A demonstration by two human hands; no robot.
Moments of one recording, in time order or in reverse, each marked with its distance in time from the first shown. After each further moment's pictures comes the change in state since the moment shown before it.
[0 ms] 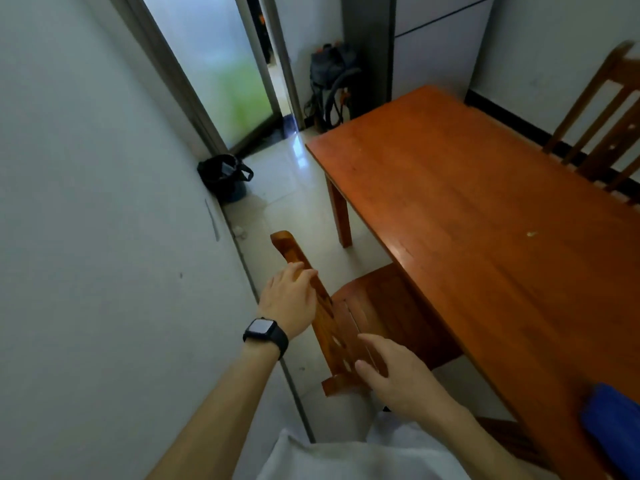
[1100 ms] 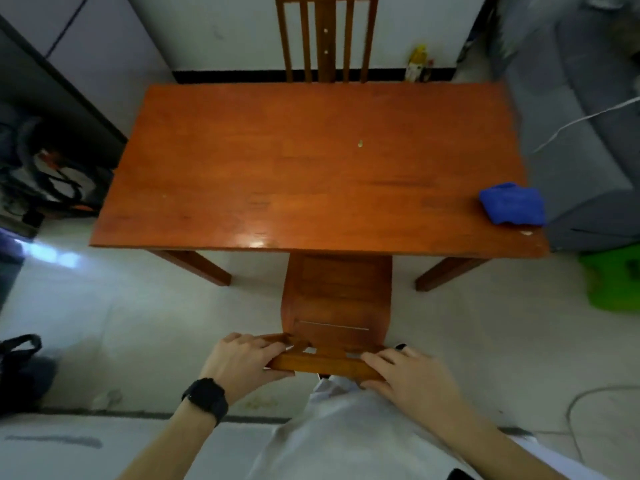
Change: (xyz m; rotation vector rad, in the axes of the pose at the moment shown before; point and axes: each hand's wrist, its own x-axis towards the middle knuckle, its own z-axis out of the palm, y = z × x) left_hand 0.219 -0.108 0.023 0.510 -0.497 1.384; right_hand 0.103 -0.061 0.136 -0.369 0.611 0.614
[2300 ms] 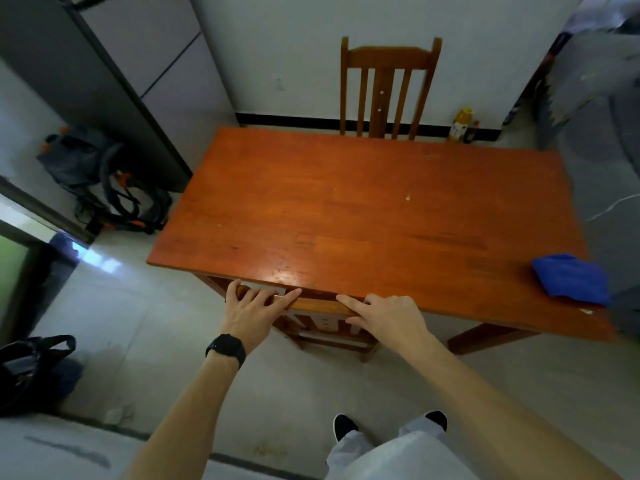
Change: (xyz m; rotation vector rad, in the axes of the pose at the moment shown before) left_hand 0.051 -0.105 -0.040 0.160 0.270 -0.322; right_hand 0.192 -0.027 -0.098 -0.336 0.033 -0.123
